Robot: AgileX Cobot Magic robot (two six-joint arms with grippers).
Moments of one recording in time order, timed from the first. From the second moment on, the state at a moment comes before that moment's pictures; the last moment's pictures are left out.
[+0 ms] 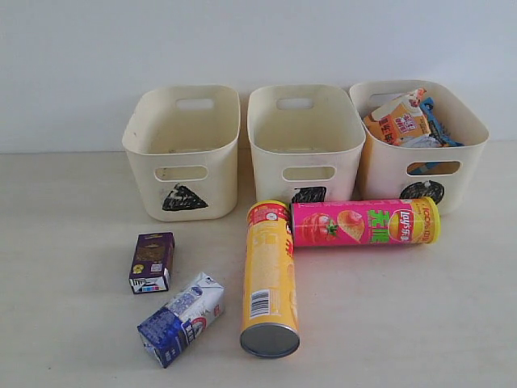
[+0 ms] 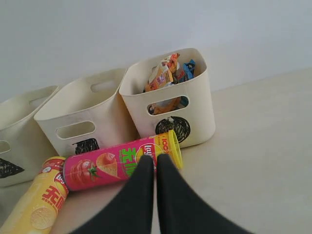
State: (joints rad) left arm -0.02 0.47 -0.58 0.26 -0.66 -0.64; right arm 0.11 0.01 0.00 -0.06 0.14 0.33
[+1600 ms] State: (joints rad) left arm -0.53 1.63 -1.16 -0.23 1.06 0.58; right arm 0.11 0.01 0.00 -0.06 0.14 0.33
